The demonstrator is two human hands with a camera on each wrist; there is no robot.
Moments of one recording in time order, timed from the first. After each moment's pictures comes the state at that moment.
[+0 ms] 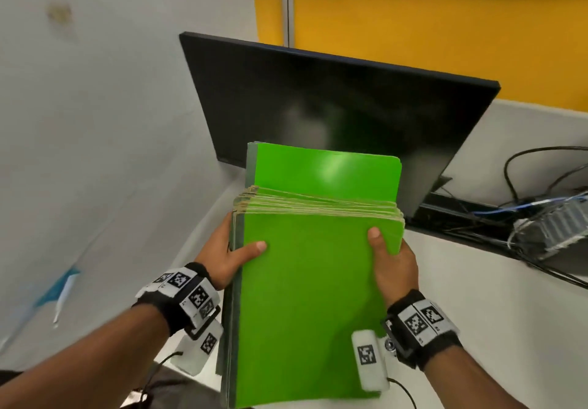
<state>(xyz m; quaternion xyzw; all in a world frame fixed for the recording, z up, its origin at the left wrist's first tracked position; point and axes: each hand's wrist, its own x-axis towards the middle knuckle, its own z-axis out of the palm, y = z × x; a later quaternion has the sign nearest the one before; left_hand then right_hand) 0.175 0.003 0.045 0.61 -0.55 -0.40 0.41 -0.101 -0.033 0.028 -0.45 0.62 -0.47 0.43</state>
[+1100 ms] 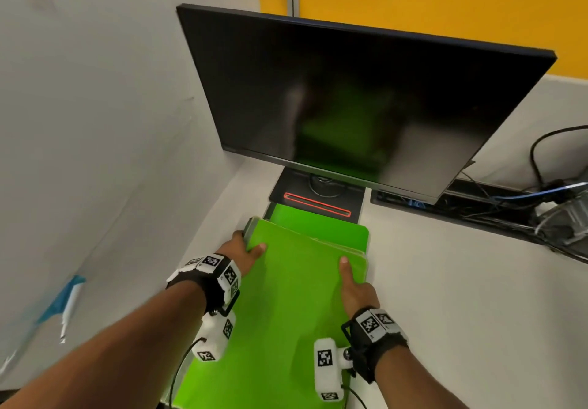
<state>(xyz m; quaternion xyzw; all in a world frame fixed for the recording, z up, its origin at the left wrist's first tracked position) 0.203 -0.033 -0.029 0.81 -0.50 -0.32 0.02 -0.032 -0.013 -0.070 -0.34 0.81 -0.08 0.48</state>
